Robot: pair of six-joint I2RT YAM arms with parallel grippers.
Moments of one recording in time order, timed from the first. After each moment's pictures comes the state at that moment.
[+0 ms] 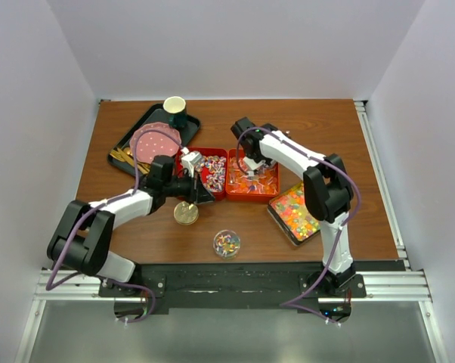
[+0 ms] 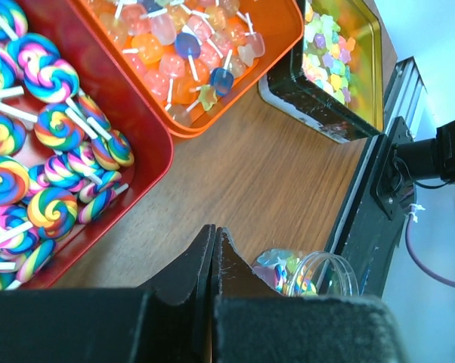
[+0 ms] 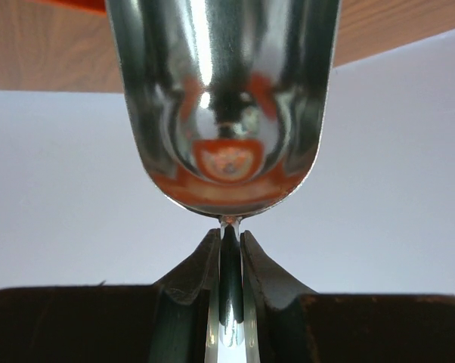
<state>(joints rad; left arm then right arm) -0.36 1.46 0.63 0.22 0.78 -0.31 0.59 2.10 1.74 -0.96 0.89 -1.71</state>
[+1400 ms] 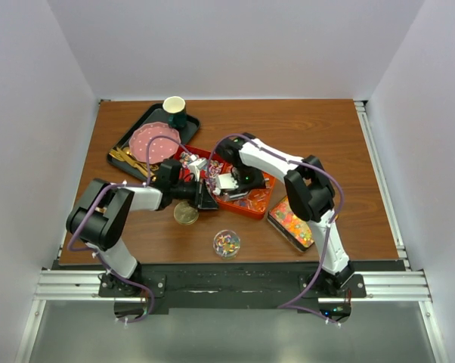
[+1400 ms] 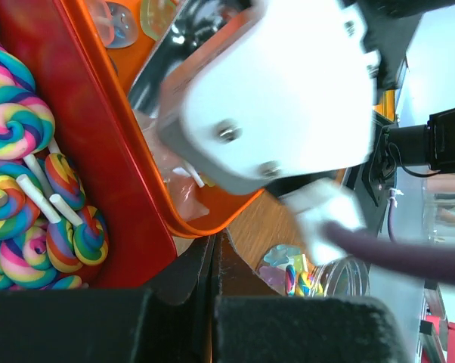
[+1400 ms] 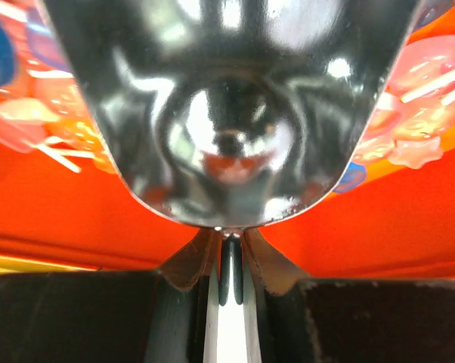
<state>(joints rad) -0.37 1.69 0.65 0.32 0.86 -0.36 0.72 2.23 1.83 -1.29 0.24 -1.10</state>
